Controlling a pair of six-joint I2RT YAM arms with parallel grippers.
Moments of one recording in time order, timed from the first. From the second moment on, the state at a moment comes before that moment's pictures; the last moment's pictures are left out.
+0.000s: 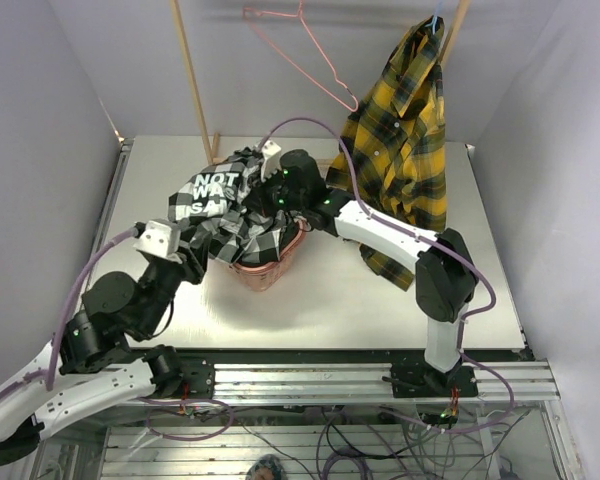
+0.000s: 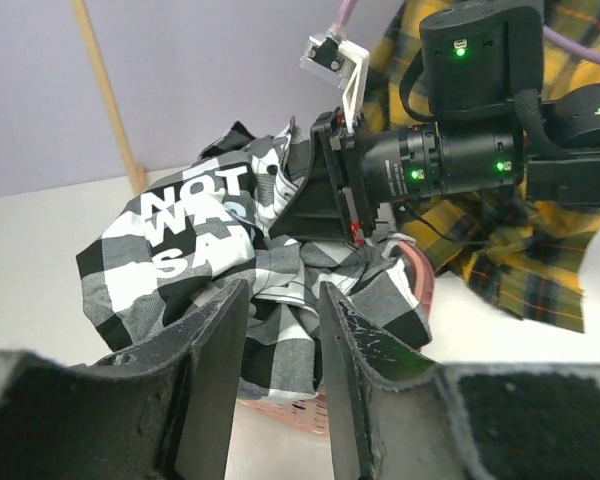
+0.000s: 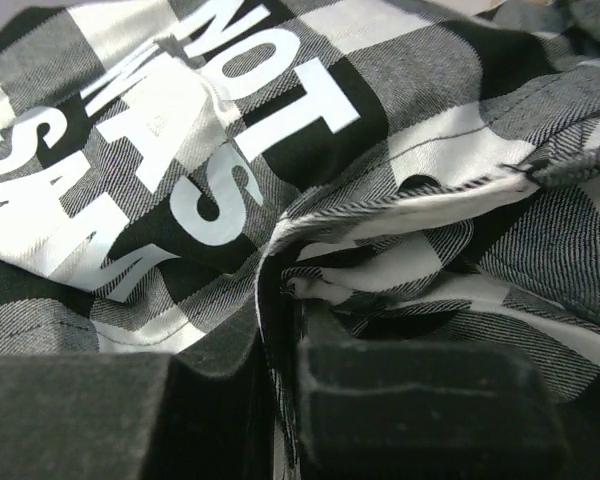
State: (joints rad) left arm -1.04 0.43 0.85 -0.32 -0.67 -0.01; right arm 0.79 1.90 1.56 -0.01 -0.25 0.16
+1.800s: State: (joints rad) left arm -0.55 1.19 1.23 -0.54 -0.40 -0.38; right arm 0.87 0.92 0.85 -0.04 0.31 0.30
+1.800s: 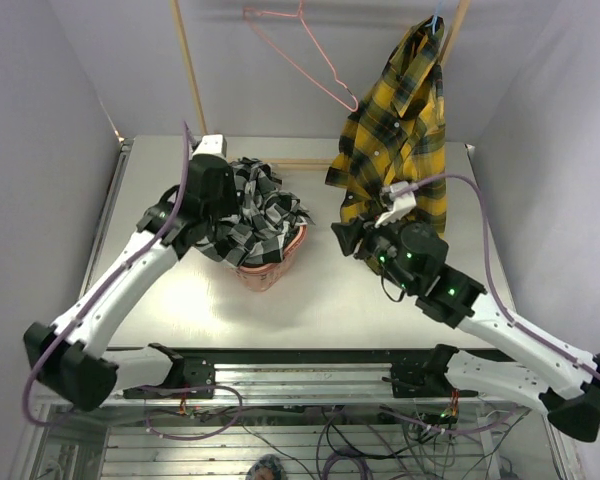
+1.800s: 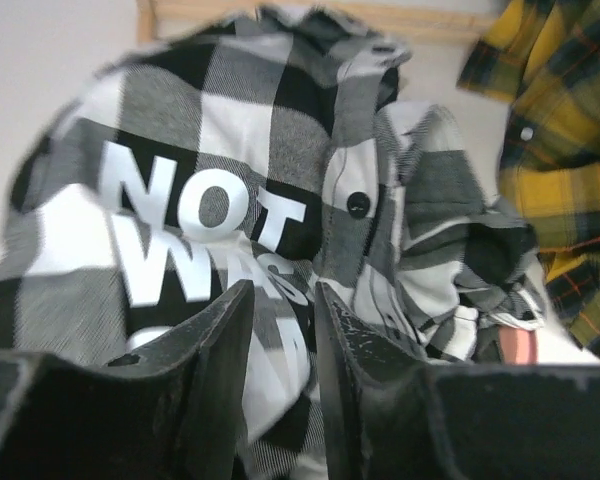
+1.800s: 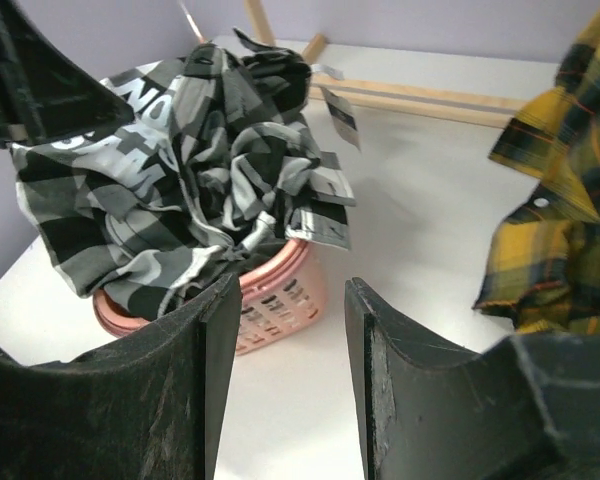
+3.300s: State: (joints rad) left arm -0.43 1.71 0.95 -0.01 -0.04 -0.78; right arm 0.87 0.78 0.68 -0.10 0.37 0.35
